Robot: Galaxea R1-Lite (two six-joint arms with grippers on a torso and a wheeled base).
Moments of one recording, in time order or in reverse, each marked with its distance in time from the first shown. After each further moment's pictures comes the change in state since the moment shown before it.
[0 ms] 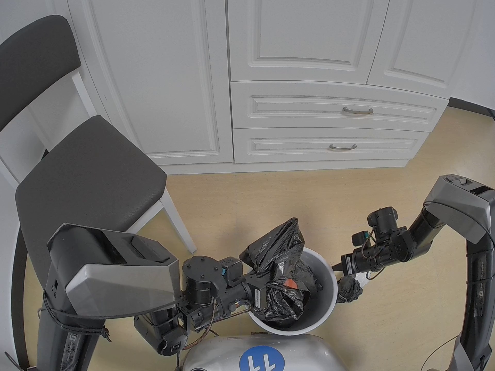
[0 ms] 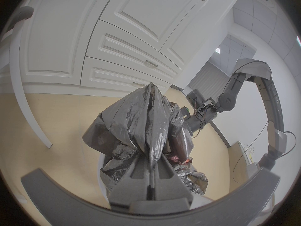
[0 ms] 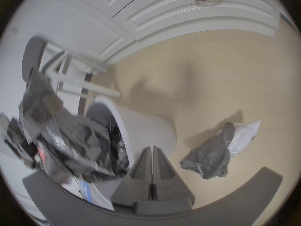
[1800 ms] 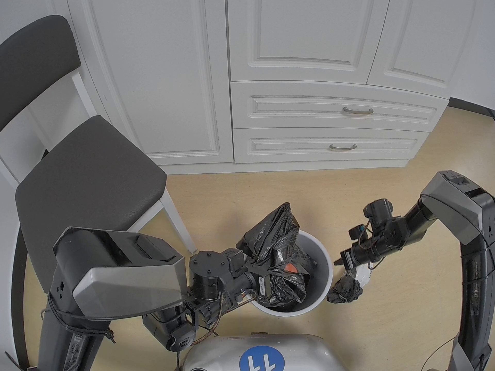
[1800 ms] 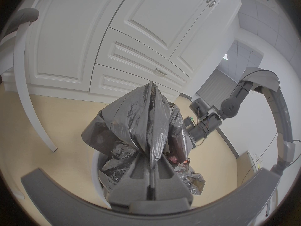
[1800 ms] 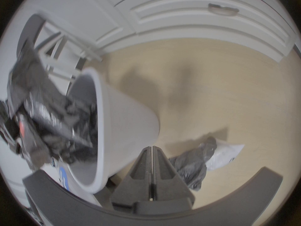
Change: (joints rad) left arm -0.006 0.024 -0.082 0.000 0.120 -0.033; right arm -0.025 0.061 -0.214 0.234 -0.102 -0.208
